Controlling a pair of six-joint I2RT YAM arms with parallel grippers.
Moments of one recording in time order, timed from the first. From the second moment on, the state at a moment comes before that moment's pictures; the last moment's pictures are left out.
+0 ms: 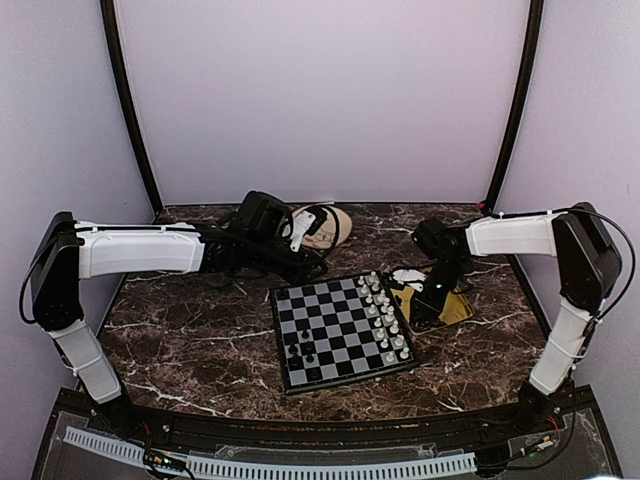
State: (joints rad) left arm -0.83 1.72 1.24 -0.18 0.17 -0.14; right arm 0.52 1.77 1.13 -0.80 -0.25 -0.57
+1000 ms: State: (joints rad) left arm -0.83 1.67 1.20 -0.19 0.13 -0.15; right arm 0.51 1.71 1.37 -0.98 -0.25 -0.57
